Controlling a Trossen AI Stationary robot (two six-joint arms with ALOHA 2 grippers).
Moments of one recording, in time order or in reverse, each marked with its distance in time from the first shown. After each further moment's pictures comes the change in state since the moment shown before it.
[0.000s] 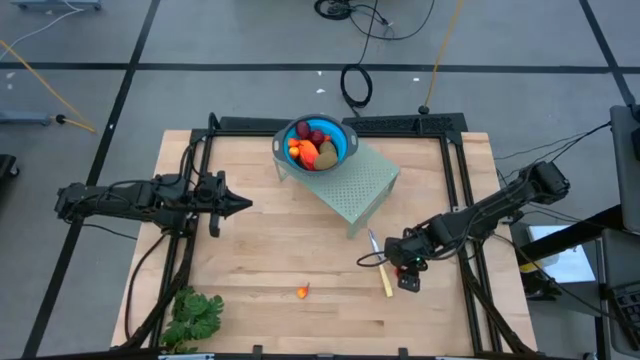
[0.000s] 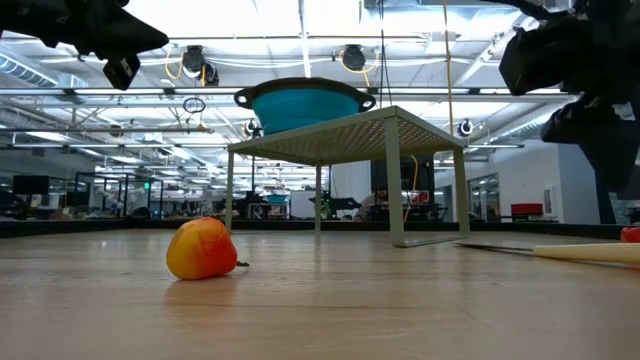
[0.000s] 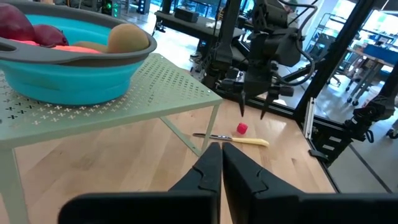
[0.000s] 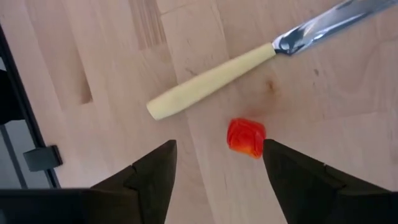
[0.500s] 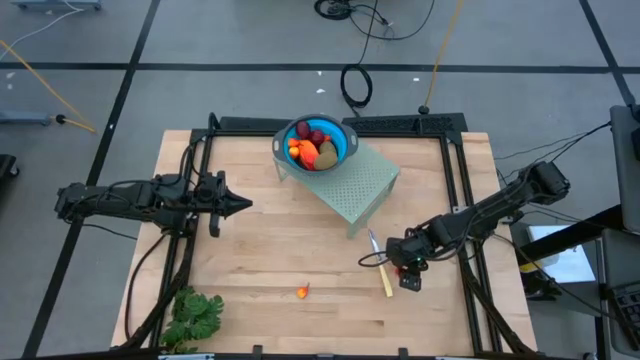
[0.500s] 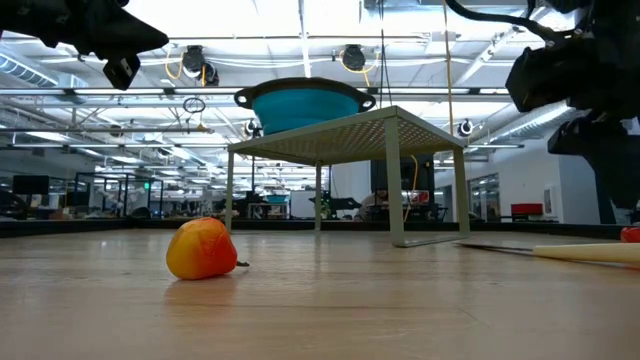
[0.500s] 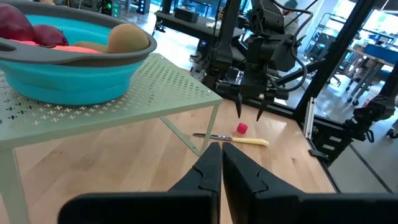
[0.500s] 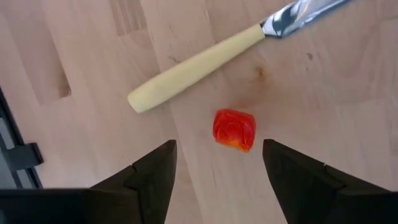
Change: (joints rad) left arm 0.000 0.000 0.000 0.000 0.000 0.001; right arm 0.000 0.000 -0.049 0.021 0.000 0.006
